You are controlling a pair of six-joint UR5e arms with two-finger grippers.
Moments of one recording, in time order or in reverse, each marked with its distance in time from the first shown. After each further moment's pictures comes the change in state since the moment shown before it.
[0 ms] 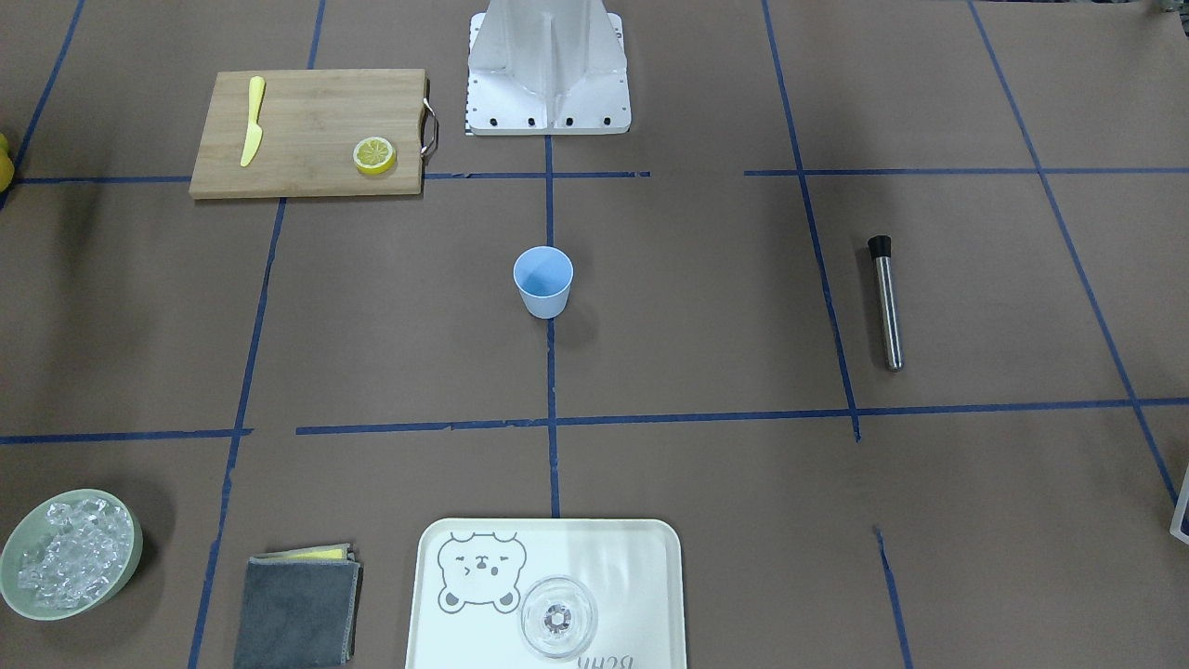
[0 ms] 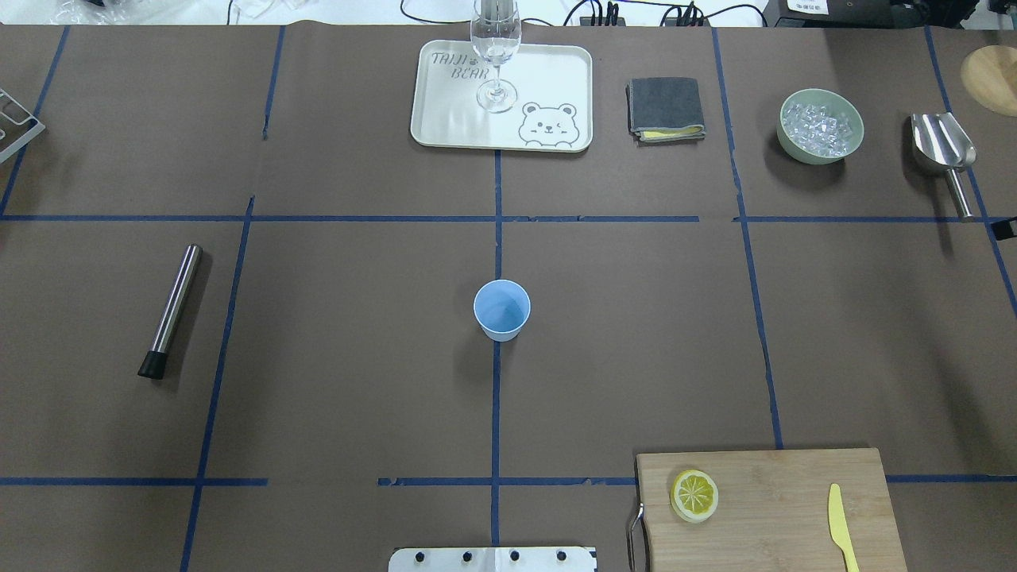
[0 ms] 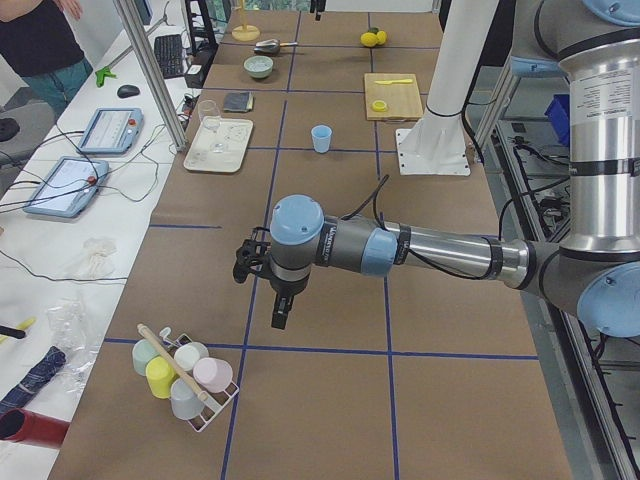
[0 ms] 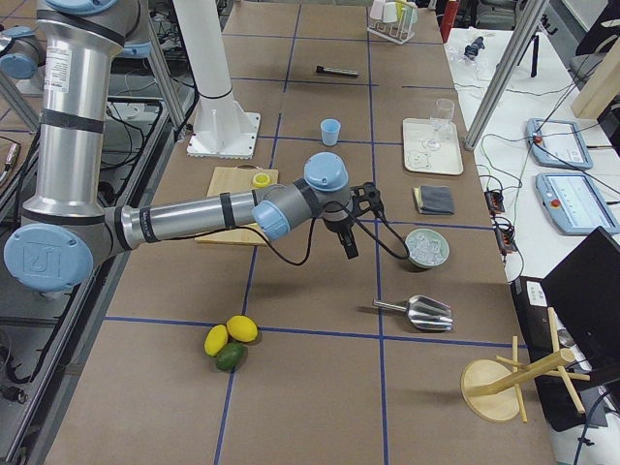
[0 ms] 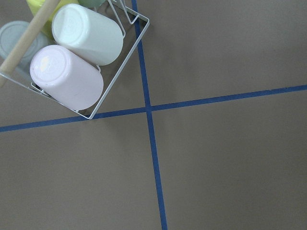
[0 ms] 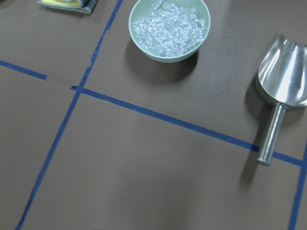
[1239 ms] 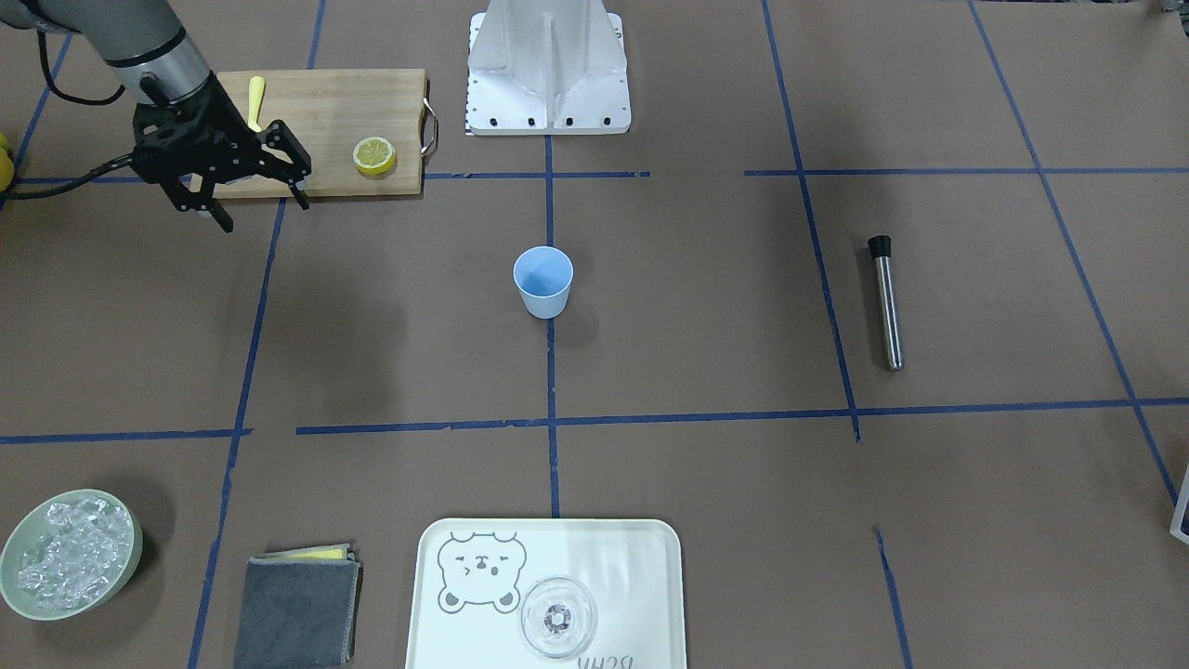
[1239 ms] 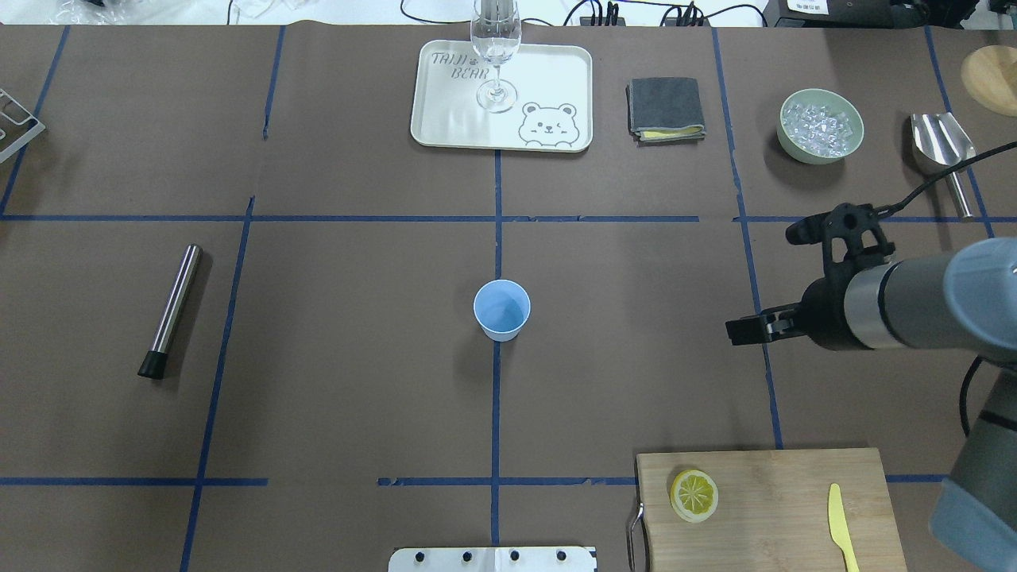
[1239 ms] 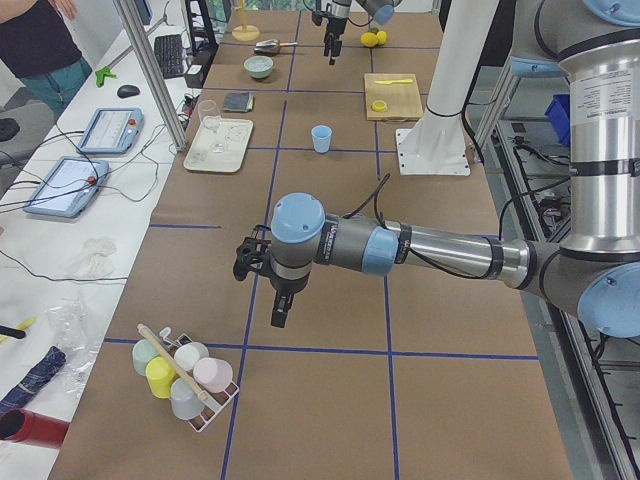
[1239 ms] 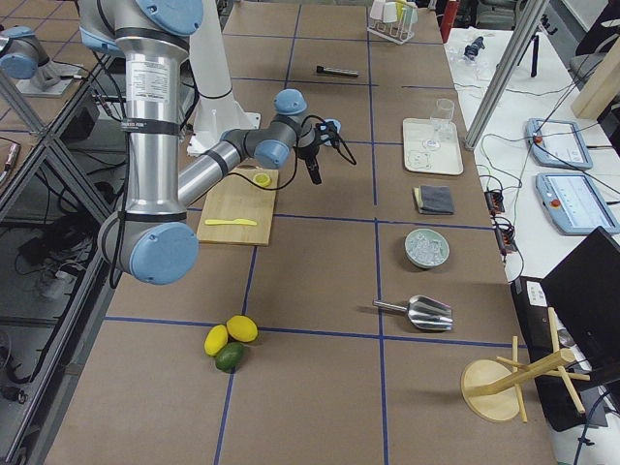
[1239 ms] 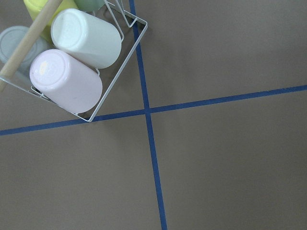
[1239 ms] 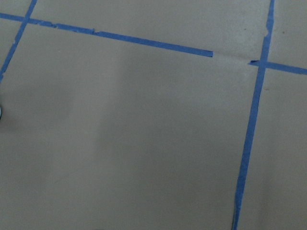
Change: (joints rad) left arm -0.003 0.001 -0.011 -0.002 0.001 0.003; right arm -0.725 0.106 0.257 -0.089 -0.557 0.678
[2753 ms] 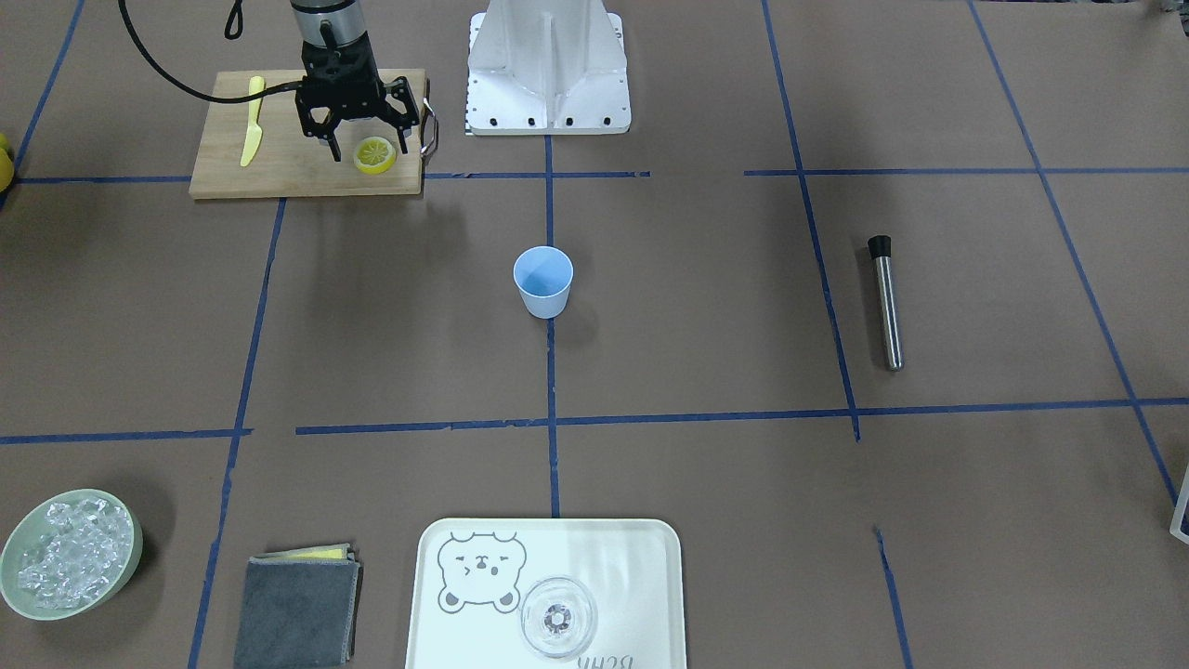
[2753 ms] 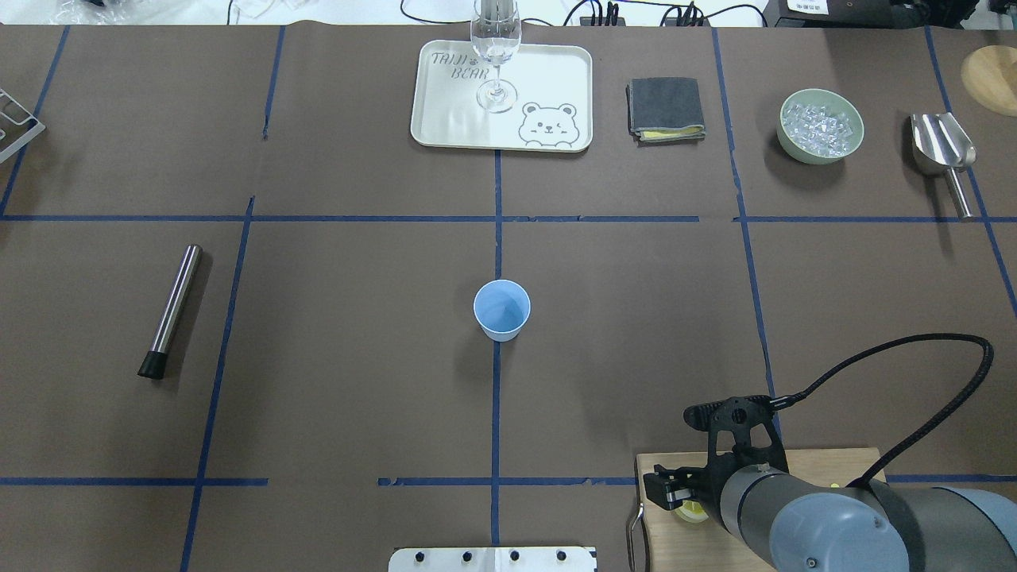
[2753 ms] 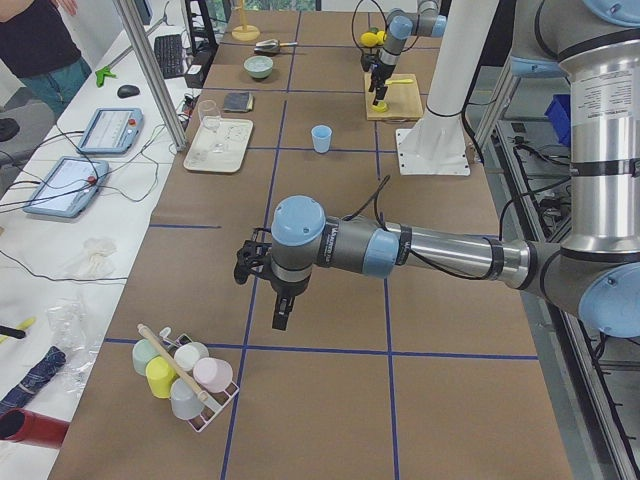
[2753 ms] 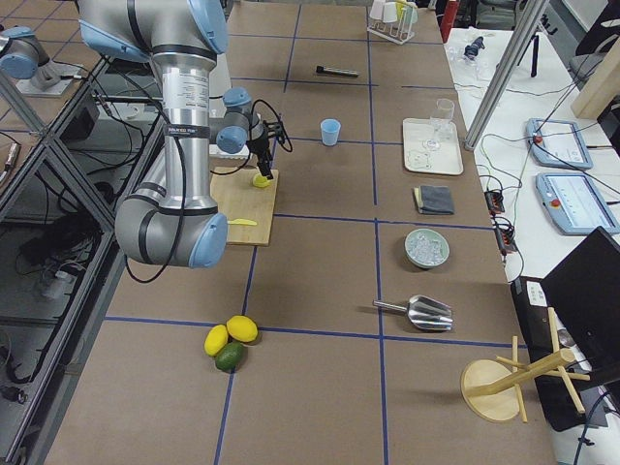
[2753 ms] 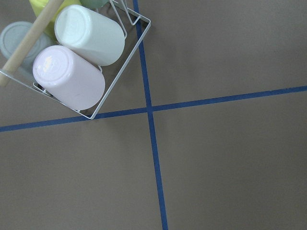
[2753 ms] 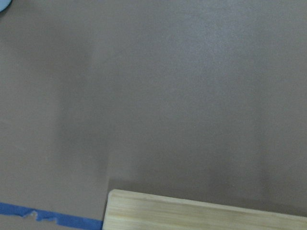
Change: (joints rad) left arm -0.002 0.003 0.008 0.001 0.000 -0.008; right arm -0.508 0.038 0.029 -0.192 -0.422 0.394
